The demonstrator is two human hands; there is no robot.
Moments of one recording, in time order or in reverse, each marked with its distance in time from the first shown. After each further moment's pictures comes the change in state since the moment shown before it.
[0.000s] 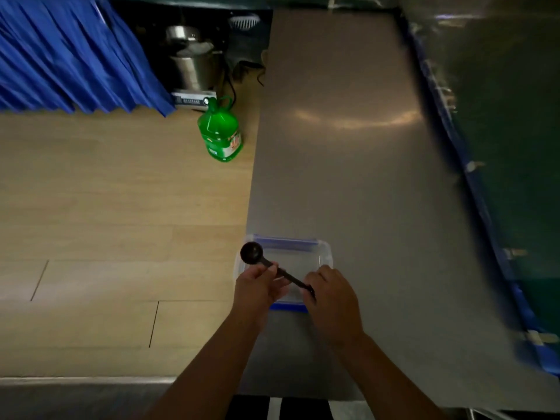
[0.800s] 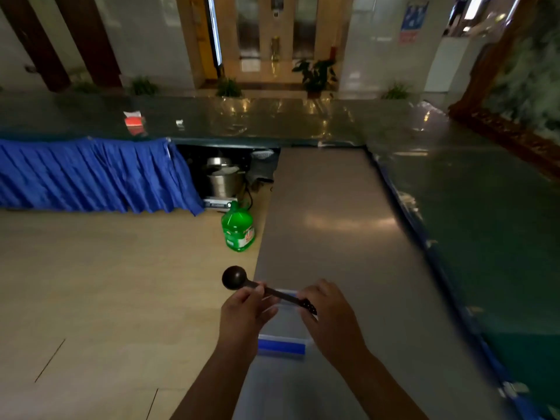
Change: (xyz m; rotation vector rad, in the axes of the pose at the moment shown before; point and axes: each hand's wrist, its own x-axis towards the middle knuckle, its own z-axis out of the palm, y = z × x) left_hand -0.163 0.043 0.012 -0.122 -0.068 0.436; right_hand -0.064 -0.030 -0.128 0.150 0.308 -0.332
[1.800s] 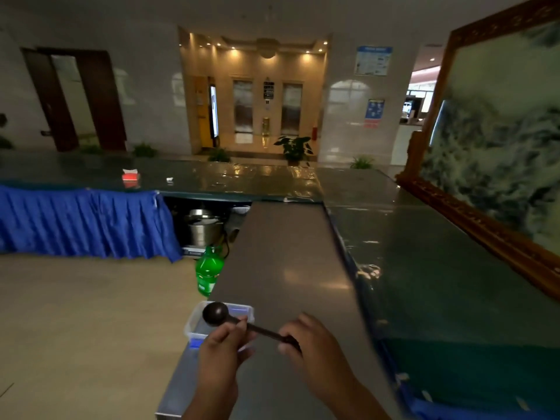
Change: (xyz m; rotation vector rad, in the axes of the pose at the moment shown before) left_hand -0.223 -0.076 0.080 -0.001 -0.013 0.225; right_hand -0.180 0.025 -0.171 -0.023 0.012 -0.164
